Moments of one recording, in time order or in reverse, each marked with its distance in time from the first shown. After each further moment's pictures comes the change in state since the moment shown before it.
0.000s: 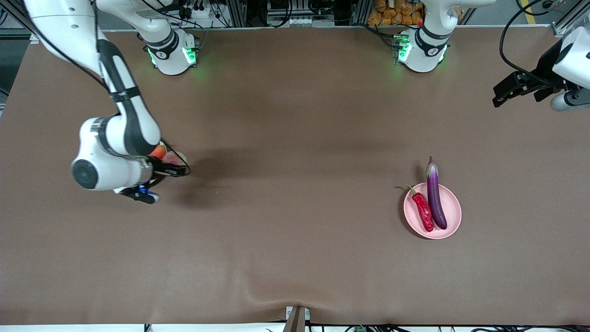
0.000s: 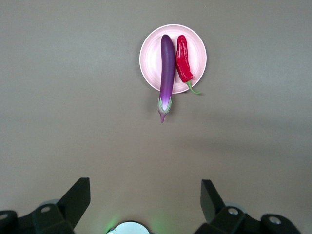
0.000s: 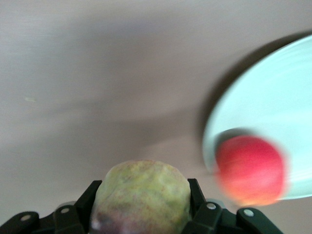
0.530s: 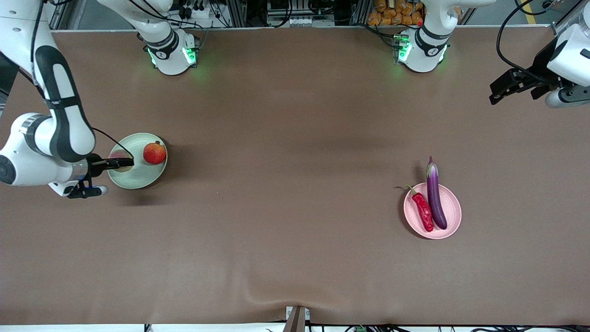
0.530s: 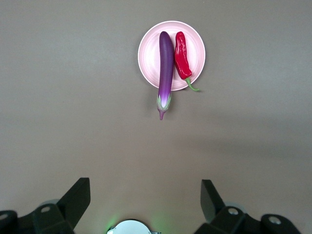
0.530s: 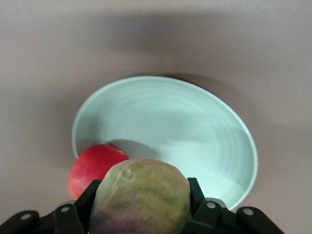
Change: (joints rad) left arm -0.001 -0.008 -0.008 -0.012 0.000 0.001 0.000; right arm -0.271 0.008 -0.003 -0.013 -0.055 0.001 -0.539
